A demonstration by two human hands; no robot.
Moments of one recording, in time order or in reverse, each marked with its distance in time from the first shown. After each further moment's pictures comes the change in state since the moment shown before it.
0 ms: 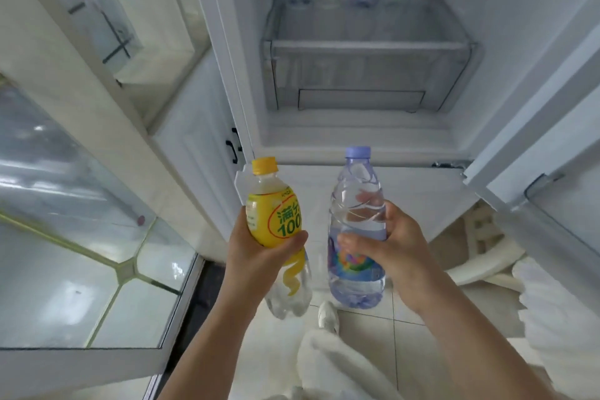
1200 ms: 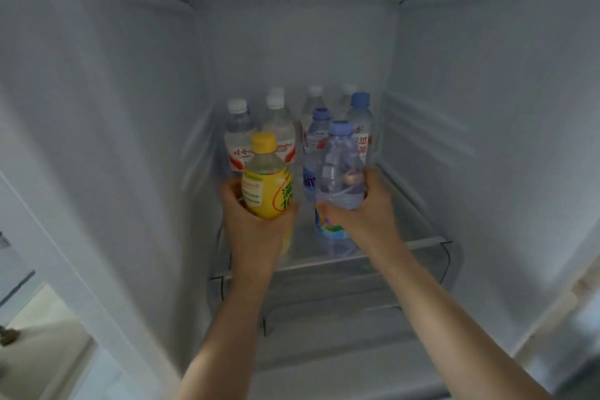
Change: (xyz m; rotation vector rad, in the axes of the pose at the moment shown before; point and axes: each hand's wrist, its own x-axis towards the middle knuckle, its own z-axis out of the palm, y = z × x) left_hand 0.307 0.225 0.133 -0.184 0.121 0.660; right_hand 0.288 -0.235 -0.044 -0.004 0.383 -0.690
